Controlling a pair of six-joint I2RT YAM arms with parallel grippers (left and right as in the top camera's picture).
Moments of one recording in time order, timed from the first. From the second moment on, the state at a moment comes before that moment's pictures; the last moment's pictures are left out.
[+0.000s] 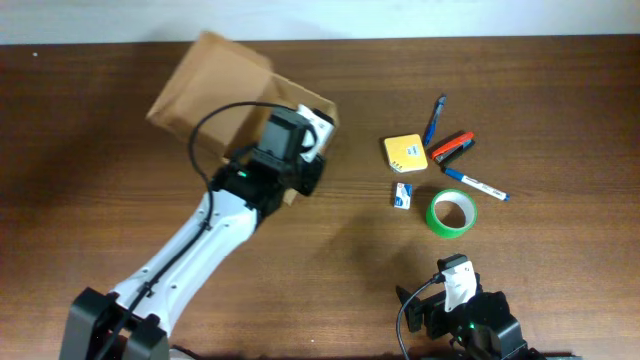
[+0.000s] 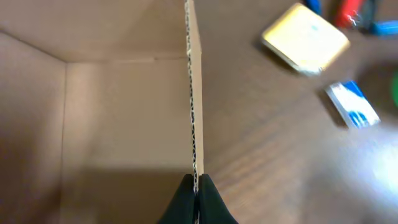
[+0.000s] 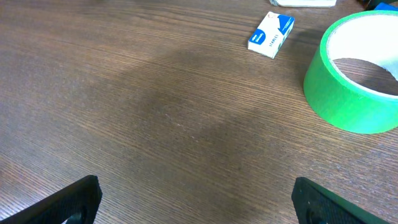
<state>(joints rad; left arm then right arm) -0.53 1.57 1.16 -0.42 -0.02 0.13 0.50 0.01 0.19 -0.81 -0.02 0.21</state>
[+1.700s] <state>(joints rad) -0.44 1.57 1.16 -0.71 0.48 1.00 0.50 0.01 0.19 -0.81 -0.02 0.21</state>
